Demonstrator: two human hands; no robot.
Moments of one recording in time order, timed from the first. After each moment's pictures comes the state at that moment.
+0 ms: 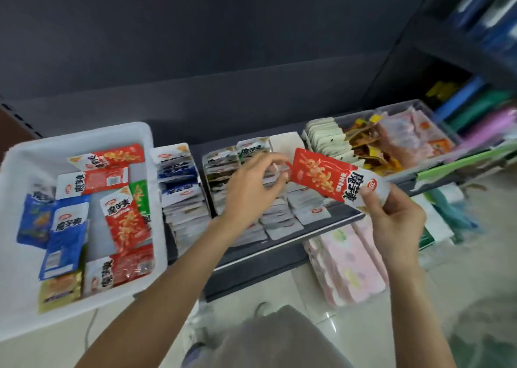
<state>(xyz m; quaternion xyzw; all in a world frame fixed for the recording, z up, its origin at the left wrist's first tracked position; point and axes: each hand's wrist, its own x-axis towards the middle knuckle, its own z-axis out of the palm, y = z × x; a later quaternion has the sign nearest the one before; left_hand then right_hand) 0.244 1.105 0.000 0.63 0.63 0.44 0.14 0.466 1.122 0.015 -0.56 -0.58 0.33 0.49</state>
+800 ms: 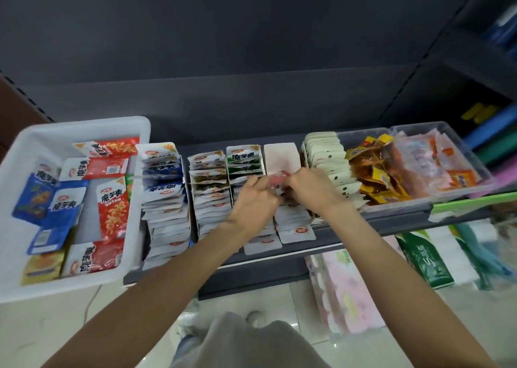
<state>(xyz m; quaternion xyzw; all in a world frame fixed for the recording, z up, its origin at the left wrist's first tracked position) 0.282 1.147 -0.045 0.75 0.65 0.02 -0.12 0.391 1.244 -0.013 -0.29 -0.95 -0.04 -0.08</state>
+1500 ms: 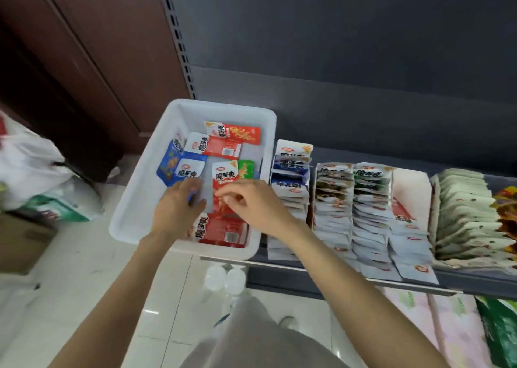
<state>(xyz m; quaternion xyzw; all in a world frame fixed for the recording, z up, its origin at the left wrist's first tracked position) 0.033 0.914 -0.063 0.31 0.92 0.22 0.09 0.164 1.054 -0.004 -0.10 -0.91 0.39 0.04</state>
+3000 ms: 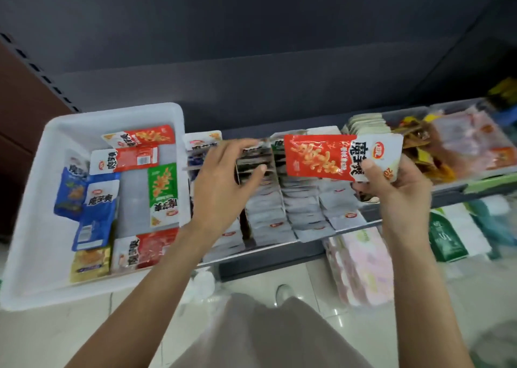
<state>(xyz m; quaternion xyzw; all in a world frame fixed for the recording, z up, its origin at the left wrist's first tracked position) 0.174 1.061 0.010 0.54 0.72 0.42 0.06 0.396 1.146 0.034 -0.48 -0.55 0.49 0.48</state>
